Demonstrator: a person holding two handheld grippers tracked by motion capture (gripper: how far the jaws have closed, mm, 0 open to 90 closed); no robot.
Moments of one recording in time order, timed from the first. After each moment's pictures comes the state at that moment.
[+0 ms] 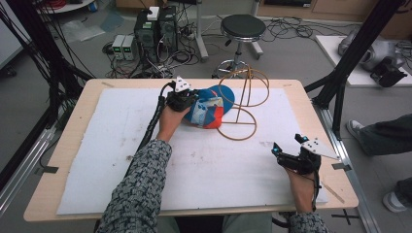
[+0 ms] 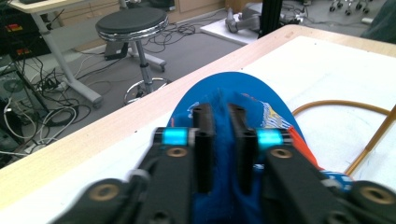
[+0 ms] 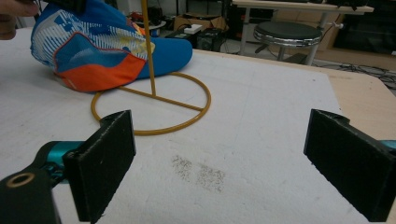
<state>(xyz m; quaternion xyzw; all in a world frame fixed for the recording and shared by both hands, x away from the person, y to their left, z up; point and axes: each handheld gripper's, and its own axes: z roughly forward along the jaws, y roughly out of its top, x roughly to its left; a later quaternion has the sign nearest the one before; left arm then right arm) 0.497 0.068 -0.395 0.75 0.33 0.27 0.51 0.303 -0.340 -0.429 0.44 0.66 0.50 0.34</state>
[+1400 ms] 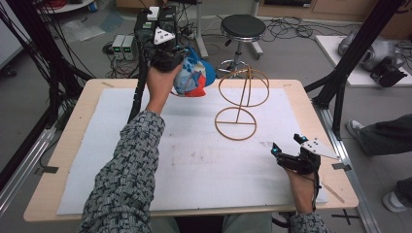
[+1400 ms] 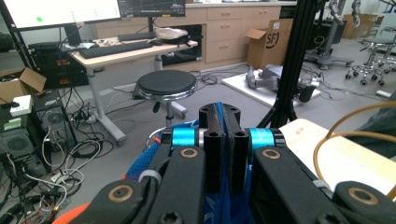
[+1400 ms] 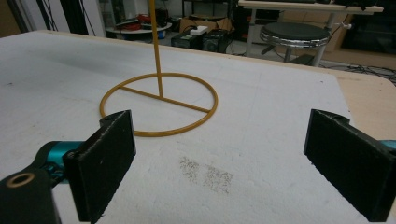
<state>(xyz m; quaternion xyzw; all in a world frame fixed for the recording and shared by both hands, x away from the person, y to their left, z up) 0.496 0.091 -0.245 0.66 0.37 0.32 0.57 0.303 -0.339 -0.428 0.44 0.67 0.51 0.33</state>
